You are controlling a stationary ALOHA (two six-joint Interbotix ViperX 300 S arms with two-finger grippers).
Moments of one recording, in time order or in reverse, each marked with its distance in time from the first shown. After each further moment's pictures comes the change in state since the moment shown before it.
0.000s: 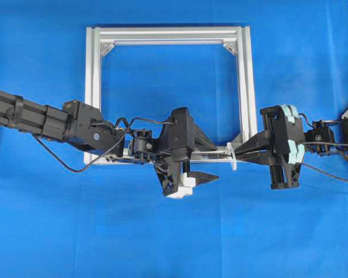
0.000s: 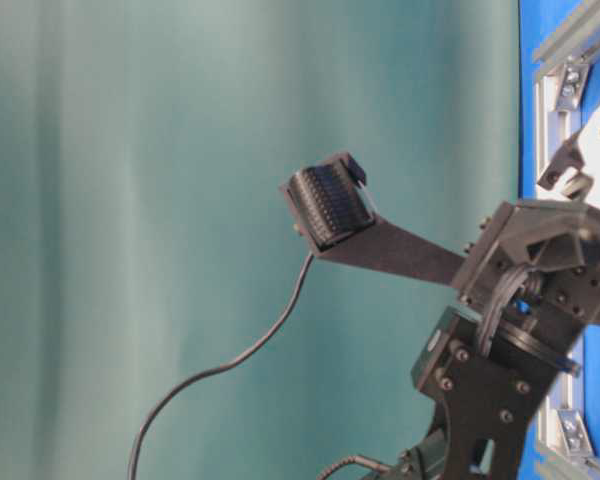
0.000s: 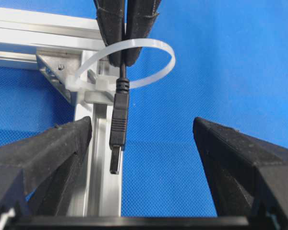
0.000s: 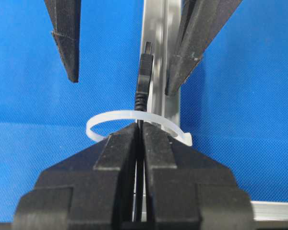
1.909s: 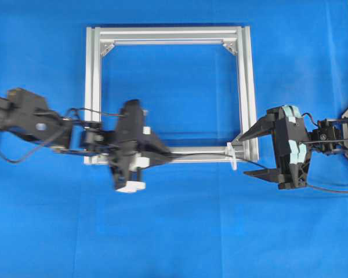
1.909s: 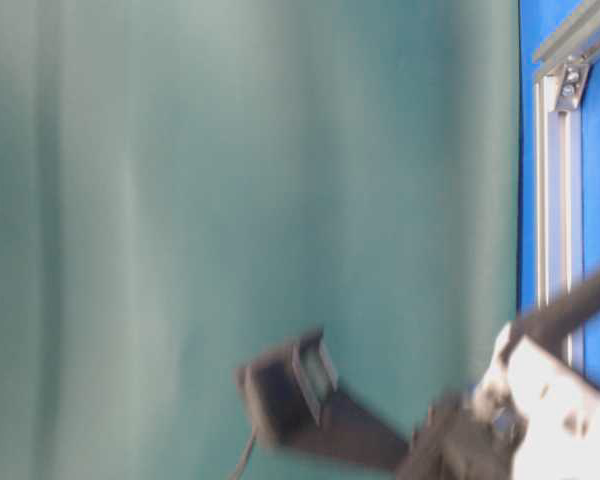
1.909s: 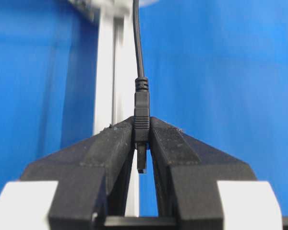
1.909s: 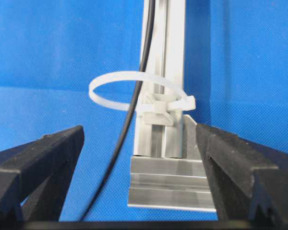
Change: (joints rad) left arm -0.011 -0.281 0.348 0.002 0.005 0.012; right arm 0.000 -0.067 0.012 0.000 0.149 0.000
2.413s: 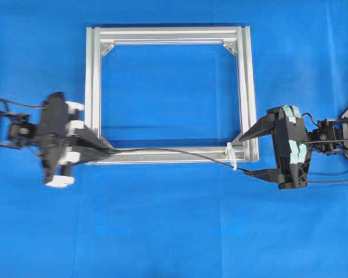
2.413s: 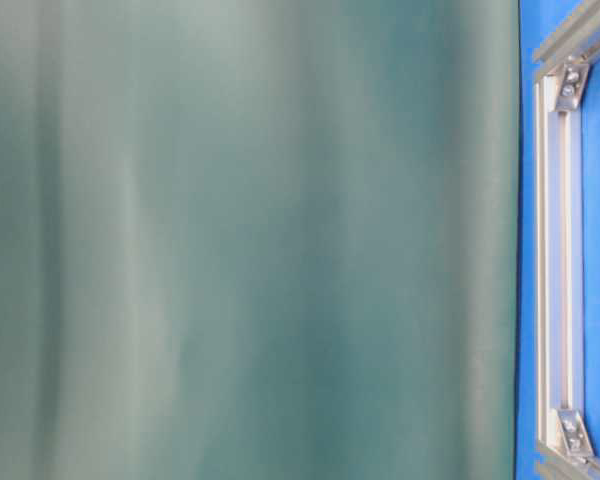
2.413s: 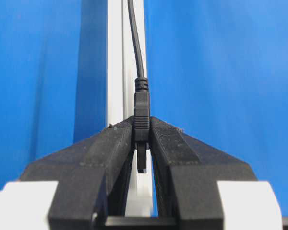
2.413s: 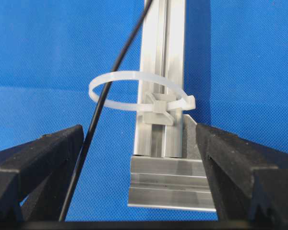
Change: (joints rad) left arm -0.043 -0.341 0.411 0.000 -0.071 -0.014; right arm 0.000 -0.002 0.000 0.000 0.000 0.000
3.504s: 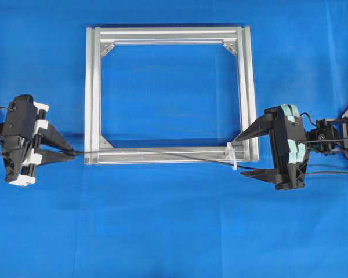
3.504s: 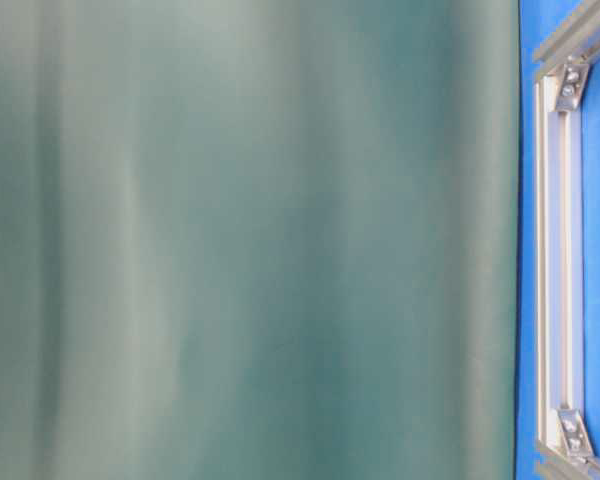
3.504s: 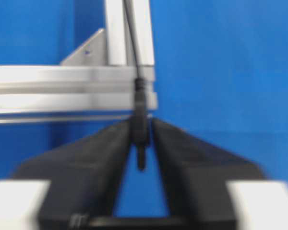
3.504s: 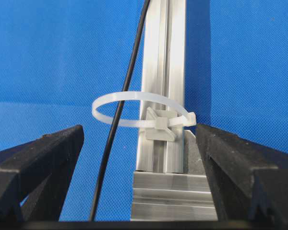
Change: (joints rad) left arm -0.037 -0.173 0.156 0.000 0.135 -0.002; right arm 0.000 0.000 -0.021 0.000 0.000 0.006
